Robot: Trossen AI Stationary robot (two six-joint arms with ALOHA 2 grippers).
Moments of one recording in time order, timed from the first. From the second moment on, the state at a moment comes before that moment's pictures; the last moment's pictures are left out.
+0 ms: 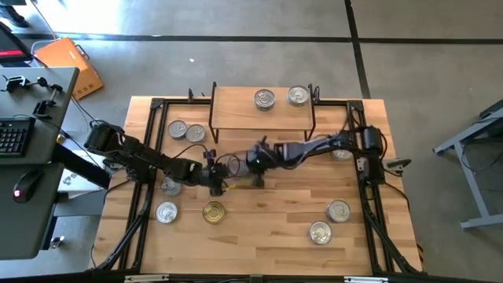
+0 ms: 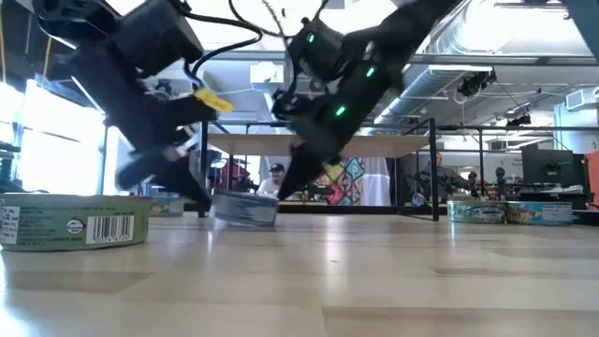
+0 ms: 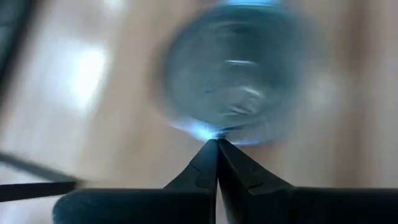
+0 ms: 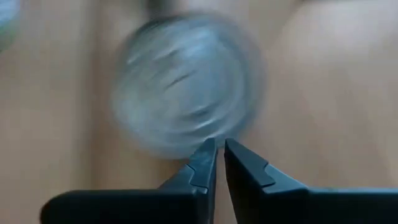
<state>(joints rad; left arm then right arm) -0.19 1.56 0.62 -0.07 -0.57 -0.08 -0.02 1.99 1.25 -0.20 0.06 0.05</state>
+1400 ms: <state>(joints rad) -0.26 1.47 0.63 -0.16 -0.66 -0.17 0.11 1.84 0.87 0.25 0.11 0.21</state>
